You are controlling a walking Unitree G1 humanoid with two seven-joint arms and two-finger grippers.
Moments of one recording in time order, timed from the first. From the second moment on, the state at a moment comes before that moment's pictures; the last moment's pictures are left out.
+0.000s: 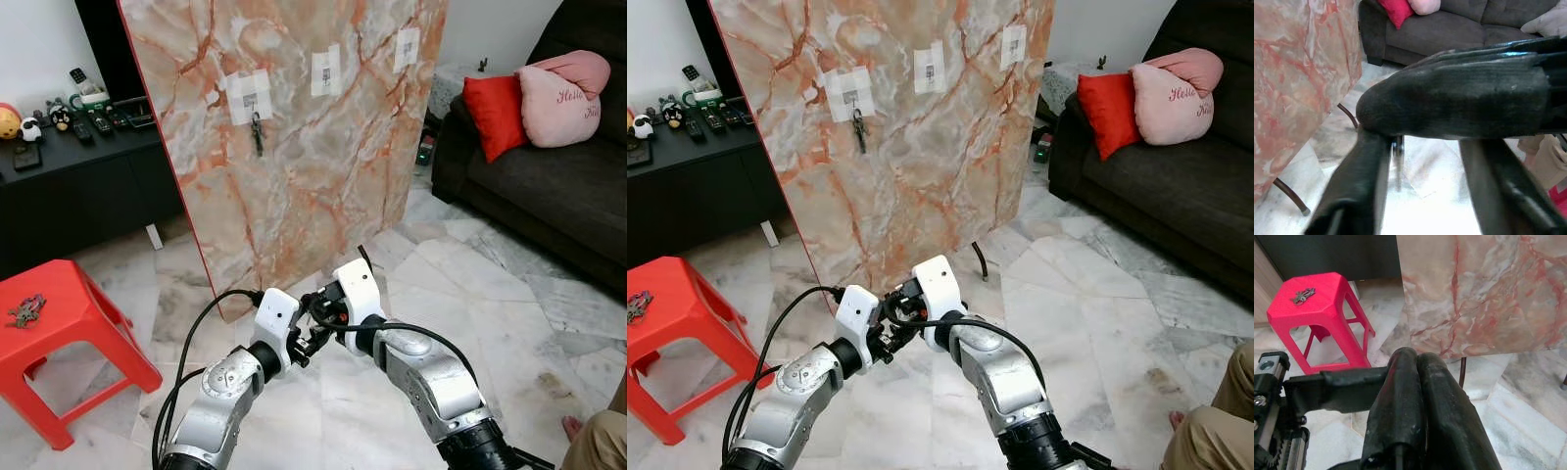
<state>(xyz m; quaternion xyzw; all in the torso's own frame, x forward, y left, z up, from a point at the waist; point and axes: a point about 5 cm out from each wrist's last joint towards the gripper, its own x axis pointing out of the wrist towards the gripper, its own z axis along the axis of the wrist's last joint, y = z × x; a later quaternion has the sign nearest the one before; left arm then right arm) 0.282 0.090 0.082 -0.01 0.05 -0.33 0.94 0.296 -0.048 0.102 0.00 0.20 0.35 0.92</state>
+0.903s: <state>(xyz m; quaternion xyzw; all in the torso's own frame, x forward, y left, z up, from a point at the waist) 0.281 0.089 0.078 -0.06 0.08 -0.33 0.94 0.293 -0.049 0.100 -0.01 0.20 0.35 0.92</state>
